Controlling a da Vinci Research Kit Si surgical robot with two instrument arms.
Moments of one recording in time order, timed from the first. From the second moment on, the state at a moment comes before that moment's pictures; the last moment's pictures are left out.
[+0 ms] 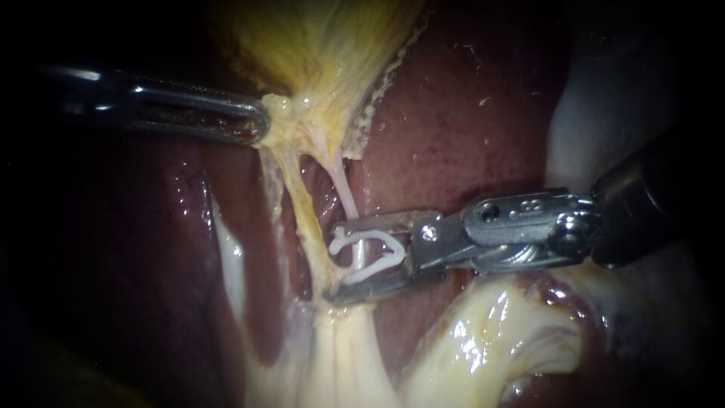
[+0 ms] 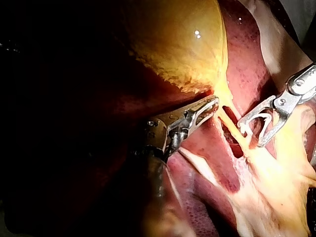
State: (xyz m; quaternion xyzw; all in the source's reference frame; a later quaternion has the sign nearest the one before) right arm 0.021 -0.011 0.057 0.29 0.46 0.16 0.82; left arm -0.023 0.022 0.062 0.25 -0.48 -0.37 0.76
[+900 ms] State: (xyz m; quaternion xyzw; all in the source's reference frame) right arm 0.025 -0.010 0.059 0.32 0.49 0.15 0.79; left arm -0.023 0.022 0.062 0.25 -0.48 -0.37 0.76
